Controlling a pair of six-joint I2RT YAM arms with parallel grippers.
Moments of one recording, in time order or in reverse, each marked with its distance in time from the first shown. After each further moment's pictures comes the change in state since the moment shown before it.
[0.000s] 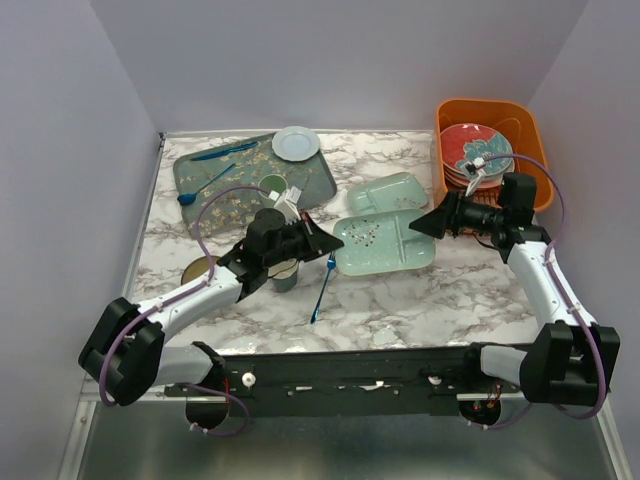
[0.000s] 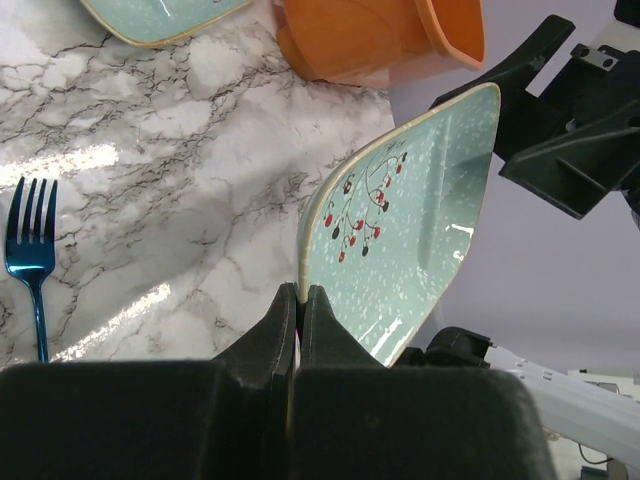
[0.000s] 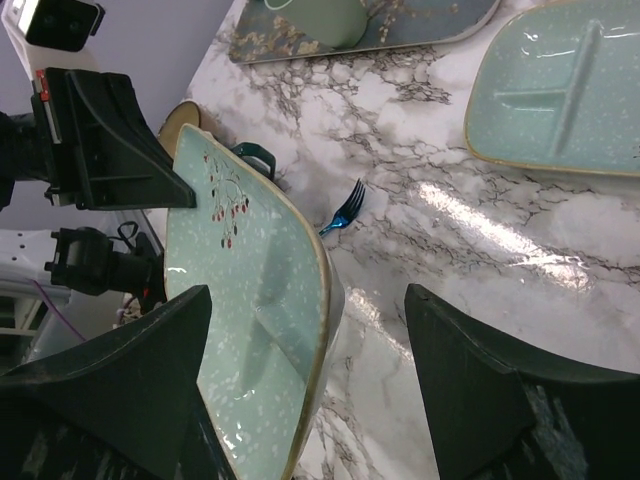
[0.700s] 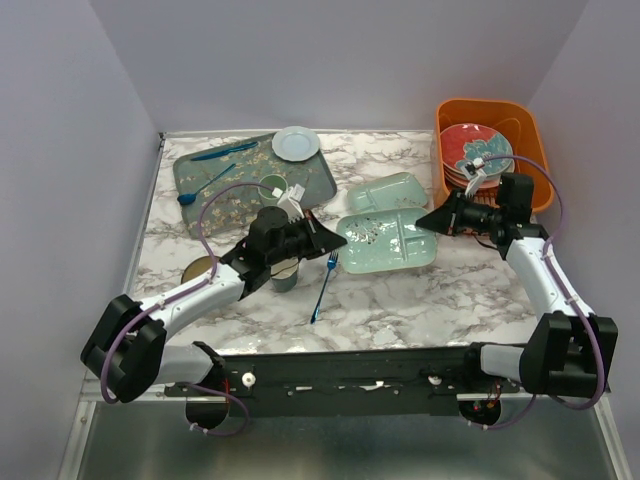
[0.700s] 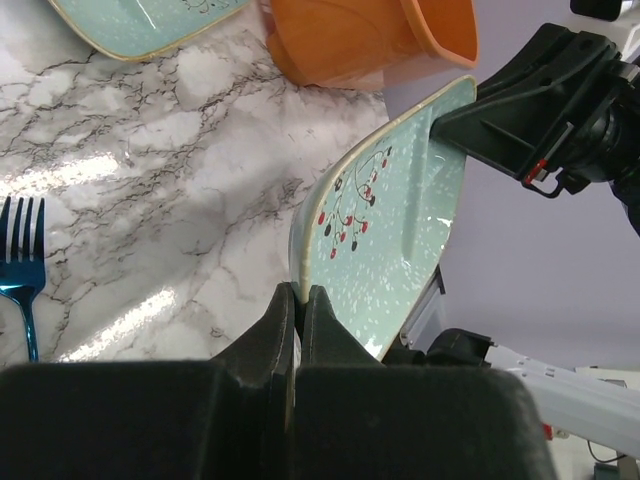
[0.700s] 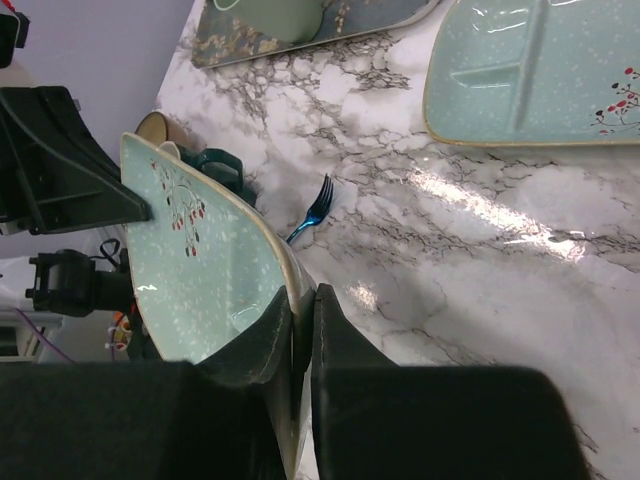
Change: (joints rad) left arm -0.010 0.021 0.030 0.011 -0.006 0.024; right arm 0.006 0.041 0.005 -0.014 0.071 0.023
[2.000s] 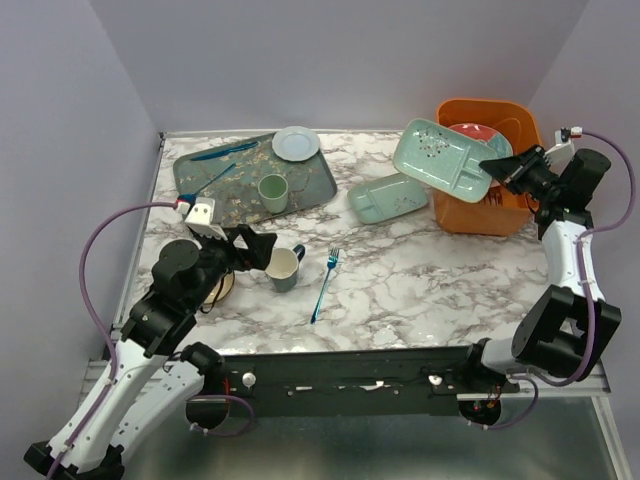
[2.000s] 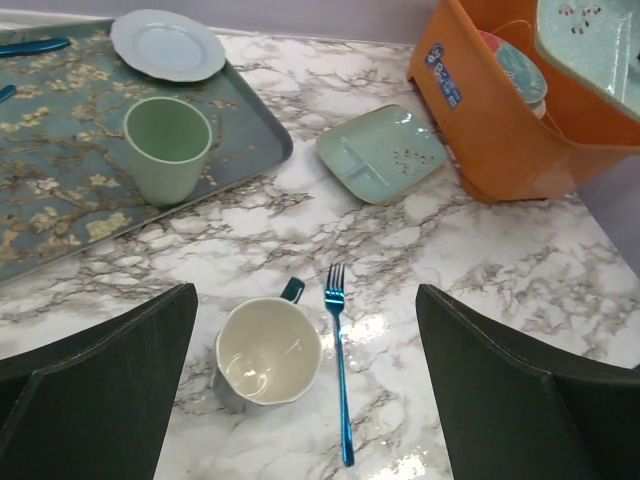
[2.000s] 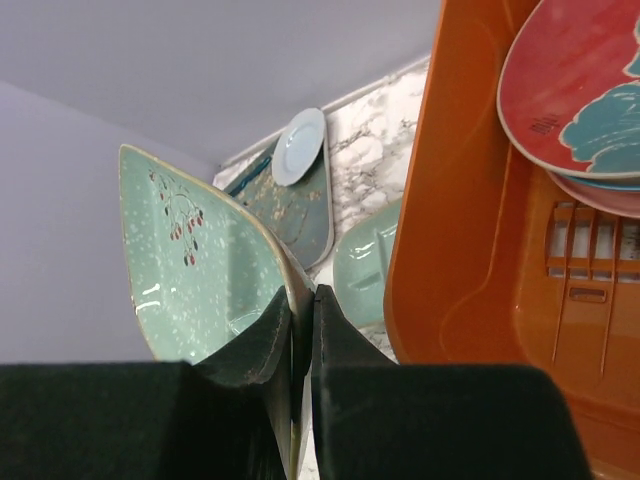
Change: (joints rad) left arm 0.126 -0.696 0.084 -0.662 -0.353 0.574; right arm -0.338 0.107 0.186 0.295 0.093 0.453
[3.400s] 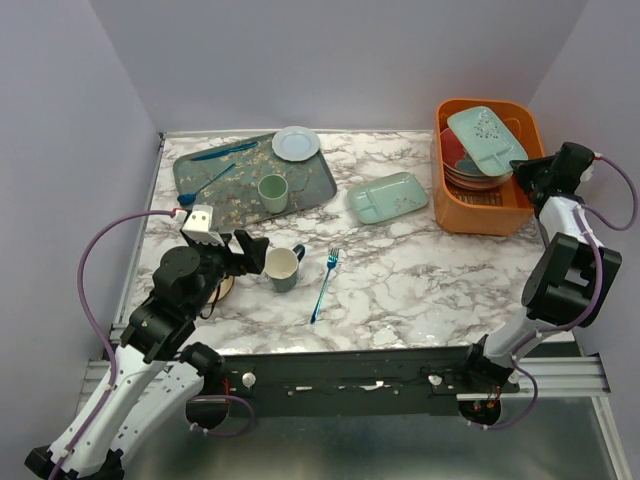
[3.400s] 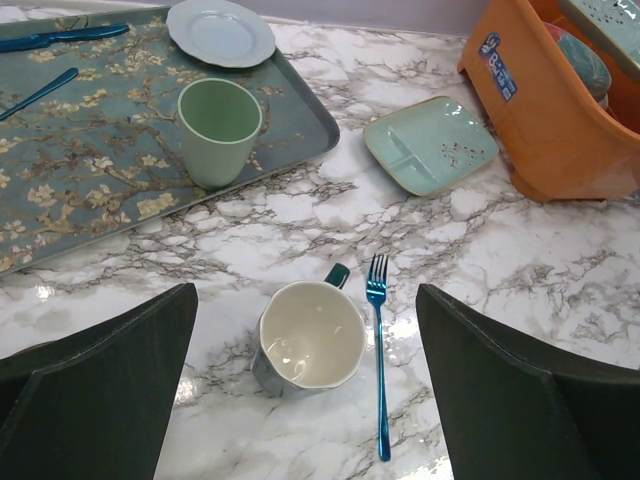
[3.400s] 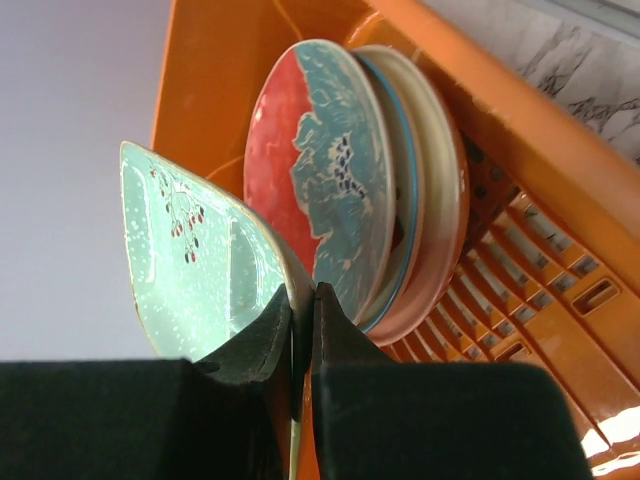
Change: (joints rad) left arm 0.000 -0.070 -0.059 -0.048 -0.108 0.050; right arm 0.000 0.316 0.137 0.000 0.687 0.357
